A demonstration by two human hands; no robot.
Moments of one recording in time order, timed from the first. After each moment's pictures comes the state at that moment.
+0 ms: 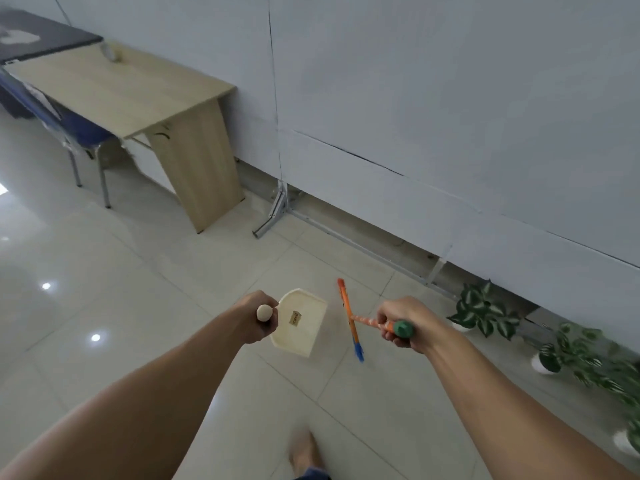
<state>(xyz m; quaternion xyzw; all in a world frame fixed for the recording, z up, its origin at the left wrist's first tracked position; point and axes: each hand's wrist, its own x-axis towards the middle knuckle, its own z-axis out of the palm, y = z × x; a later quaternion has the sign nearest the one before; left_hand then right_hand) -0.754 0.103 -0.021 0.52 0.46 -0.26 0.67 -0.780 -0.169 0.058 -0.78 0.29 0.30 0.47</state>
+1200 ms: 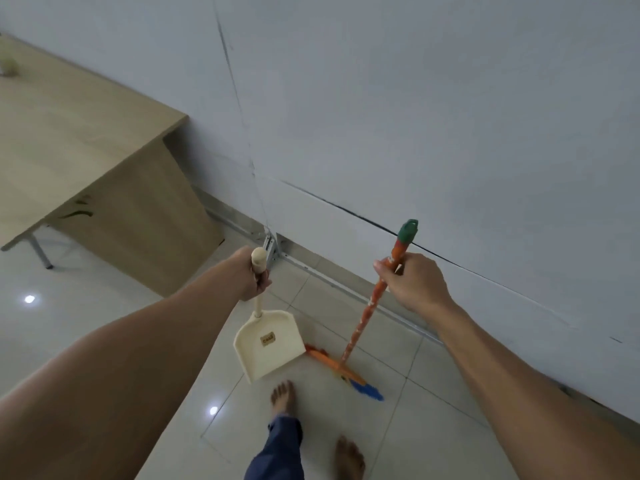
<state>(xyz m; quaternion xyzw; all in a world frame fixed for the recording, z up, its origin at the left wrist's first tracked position) -0.156 0.142 0.006 0.53 0.53 -0.23 0.62 -0.216 -0.138 0.032 -0.94 0.11 0.11 0.31</state>
